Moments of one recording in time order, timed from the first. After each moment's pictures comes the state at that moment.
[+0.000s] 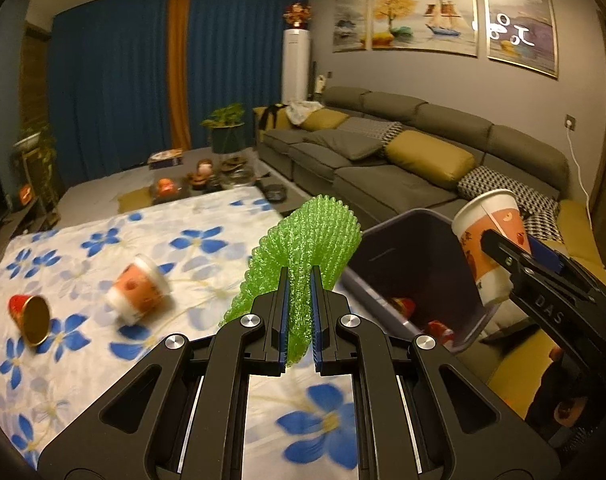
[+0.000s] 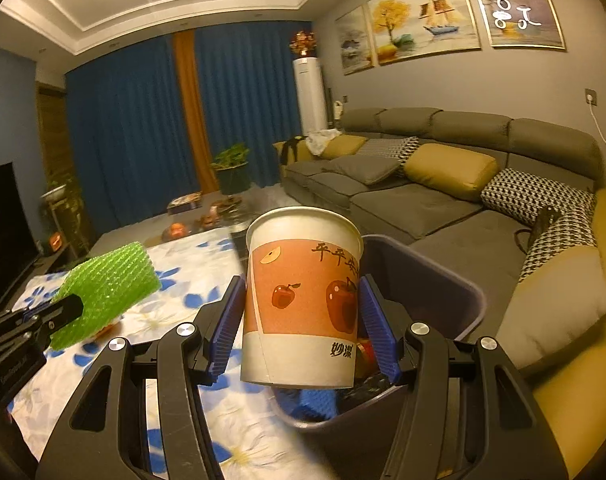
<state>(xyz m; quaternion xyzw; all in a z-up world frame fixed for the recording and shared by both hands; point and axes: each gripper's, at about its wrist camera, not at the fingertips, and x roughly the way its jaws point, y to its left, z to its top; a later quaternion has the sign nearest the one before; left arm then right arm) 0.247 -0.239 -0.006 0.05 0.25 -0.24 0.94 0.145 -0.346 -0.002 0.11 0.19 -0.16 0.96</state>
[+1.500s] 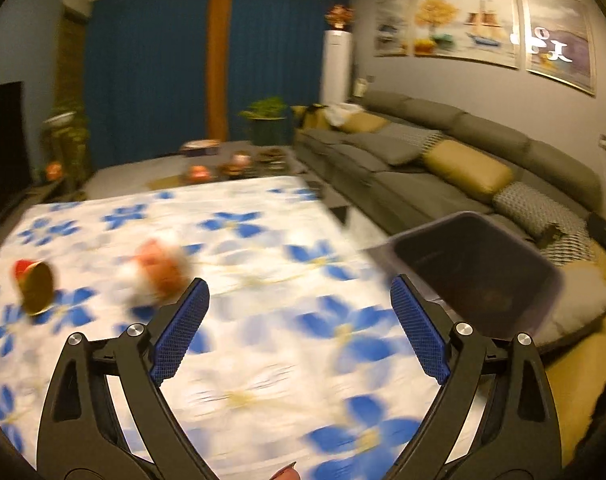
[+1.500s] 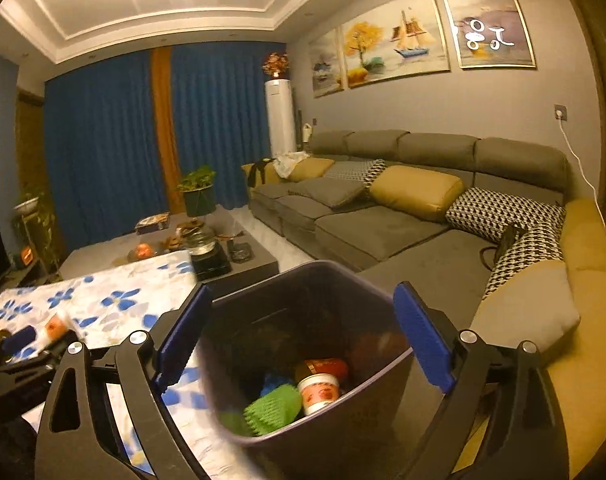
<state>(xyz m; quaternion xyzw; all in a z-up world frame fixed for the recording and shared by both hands) 0.266 -0.209 -0.046 0.02 0.25 -0.15 0.96 0.120 -0.362 0.006 0.09 0.16 -0.21 0.96</state>
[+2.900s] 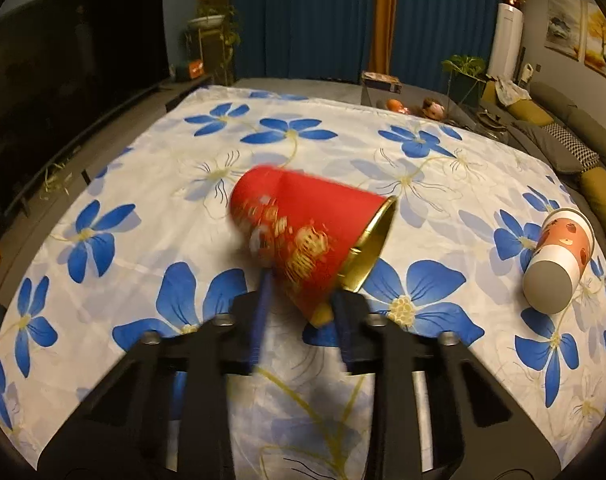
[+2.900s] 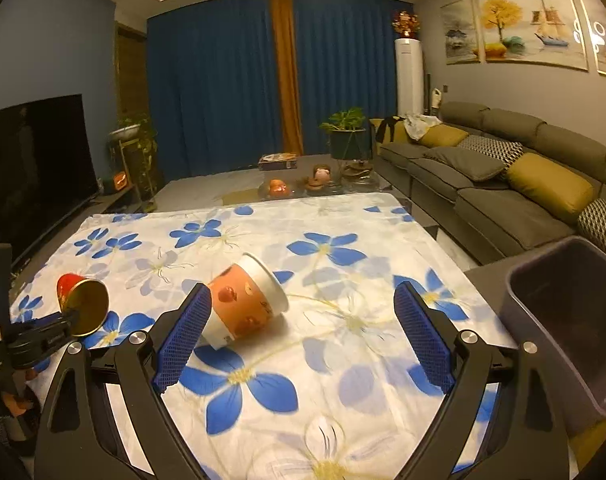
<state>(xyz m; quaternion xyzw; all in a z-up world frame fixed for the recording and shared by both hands) 0.395 0.088 -0.119 -0.05 0.38 0.09 0.92 0.294 -0.120 -0.045 0.04 0.24 -0.01 0.97</state>
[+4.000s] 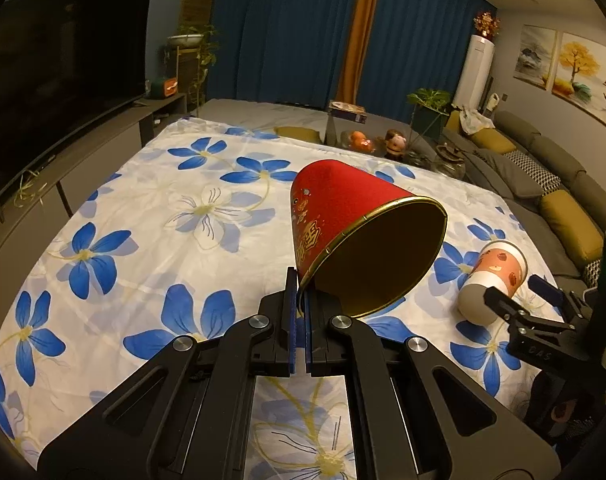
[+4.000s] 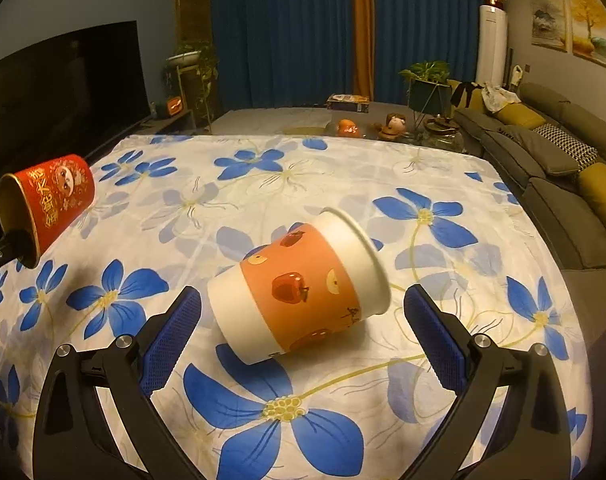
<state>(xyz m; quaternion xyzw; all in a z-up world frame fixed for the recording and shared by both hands) 0.366 0.090 -0.075 -0.09 0.33 0.03 0.94 0.375 -0.080 -0.094 -0.02 0.35 0.11 0.93</state>
